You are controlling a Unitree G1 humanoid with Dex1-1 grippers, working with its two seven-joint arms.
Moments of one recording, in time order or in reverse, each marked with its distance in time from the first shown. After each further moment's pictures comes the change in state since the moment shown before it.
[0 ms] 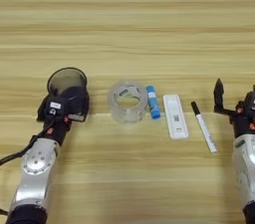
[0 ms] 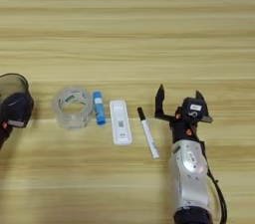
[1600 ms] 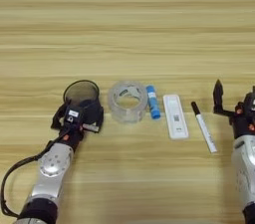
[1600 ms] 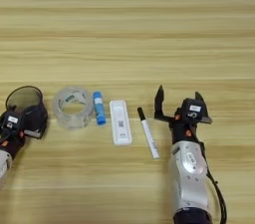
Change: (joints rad) left arm -0.095 -0.019 -0.073 0.292 0.066 -0.129 0.030; right arm 0.006 0.003 0.002 -0.003 -0.004 0.001 0.000
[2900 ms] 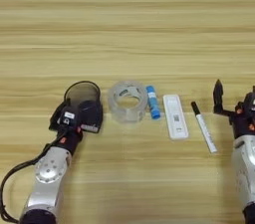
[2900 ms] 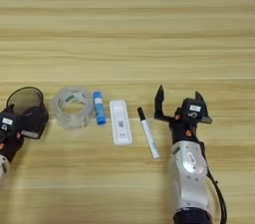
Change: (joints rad) left arm 0.119 -0.021 0.006 -0.217 -0.049 0.058 -0.046; right arm 0.001 0.000 0.000 -0.003 -0.001 0.001 0.000
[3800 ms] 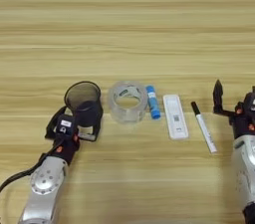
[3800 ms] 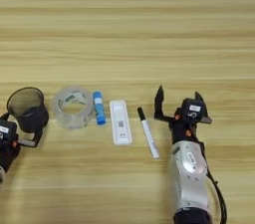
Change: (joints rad) left arm 0.090 0.006 0.002 -0.107 0.002 0.039 0.007; right arm 0.000 0.000 0.000 -0.001 0.000 0.007 0.000
